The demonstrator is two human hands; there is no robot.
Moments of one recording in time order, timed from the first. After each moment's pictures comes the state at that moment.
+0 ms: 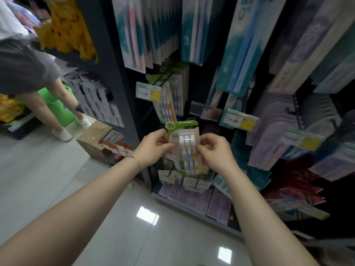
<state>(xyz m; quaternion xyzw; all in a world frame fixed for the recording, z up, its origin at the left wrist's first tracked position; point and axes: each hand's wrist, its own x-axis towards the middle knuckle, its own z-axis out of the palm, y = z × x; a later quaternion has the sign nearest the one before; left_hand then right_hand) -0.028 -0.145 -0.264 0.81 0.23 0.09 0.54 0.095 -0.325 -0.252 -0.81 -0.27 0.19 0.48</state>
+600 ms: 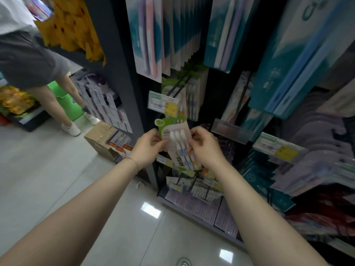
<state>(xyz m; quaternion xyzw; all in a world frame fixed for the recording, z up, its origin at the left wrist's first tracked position) -0.012 -0.067 -0.289 0.78 0.32 0.13 0.52 0.123 -0.215 -0.274 -0.80 -0.32 0.22 0.46</state>
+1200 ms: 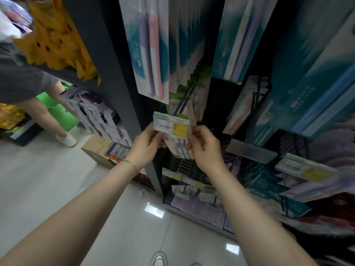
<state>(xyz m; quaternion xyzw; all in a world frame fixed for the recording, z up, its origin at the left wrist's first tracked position) 0.011 -0.012 -0.270 0.80 0.25 0.17 0.52 0.126 -0.166 -0.277 -0.73 -0.32 0.15 0.58</state>
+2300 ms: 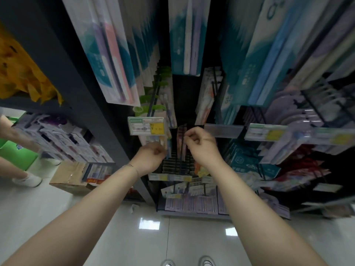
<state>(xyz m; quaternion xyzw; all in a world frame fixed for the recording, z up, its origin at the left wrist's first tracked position) 0.042 -0.028 -0.289 0.88 0.21 -0.10 0.43 0.122 -0.202 -0.275 -0.82 -0.15 0.12 0.54</state>
